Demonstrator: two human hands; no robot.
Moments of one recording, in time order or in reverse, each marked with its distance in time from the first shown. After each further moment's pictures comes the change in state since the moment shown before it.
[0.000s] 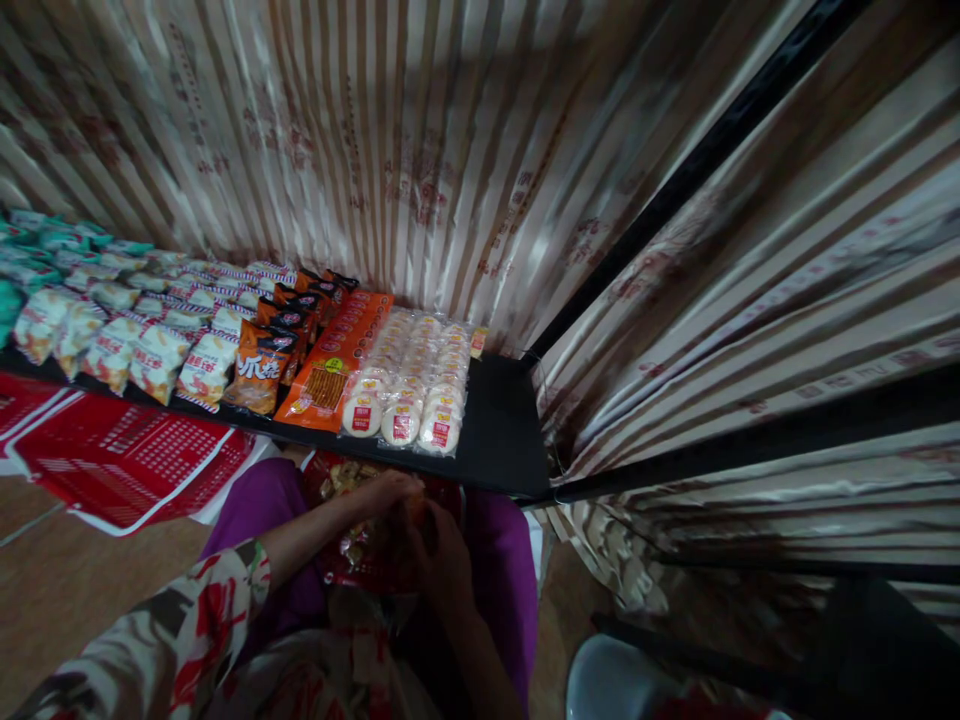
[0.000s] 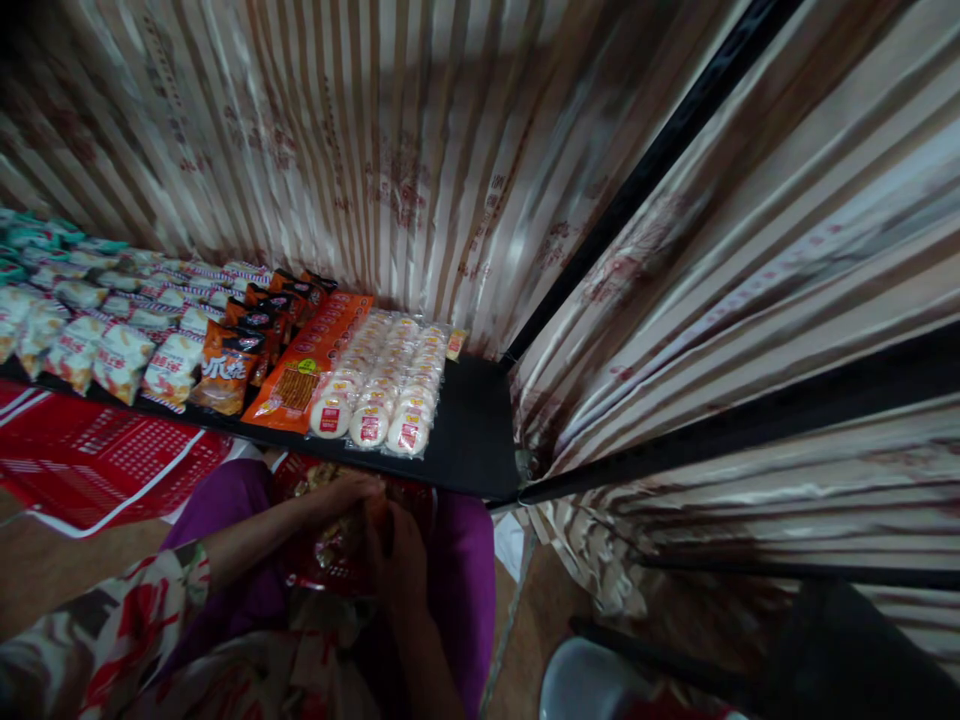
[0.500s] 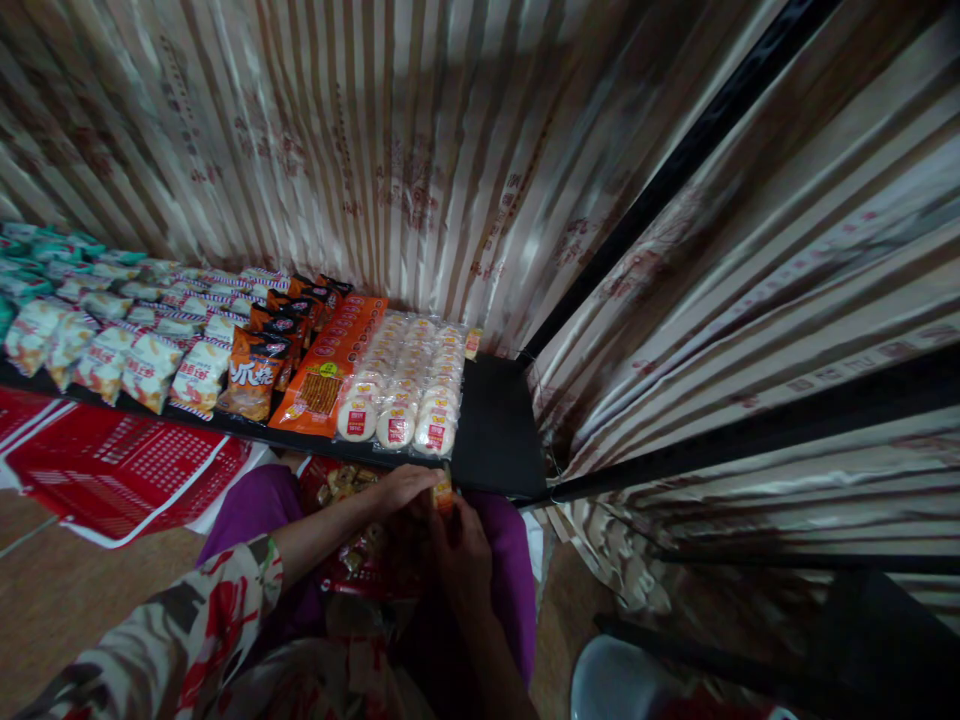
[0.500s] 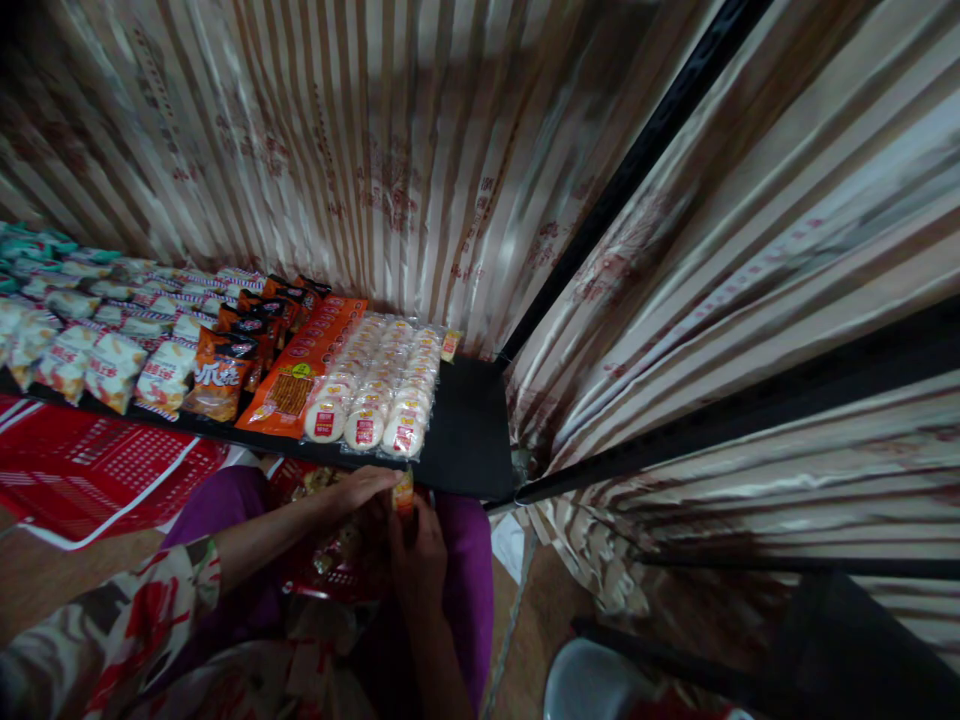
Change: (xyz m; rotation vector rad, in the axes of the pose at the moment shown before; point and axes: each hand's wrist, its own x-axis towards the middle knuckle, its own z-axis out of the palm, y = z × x) left_hand -0.018 0.067 0.023 -0.101 -0.060 0.021; right_hand 0.013 -0.003 -0.026 -0.015 0.179 0.065
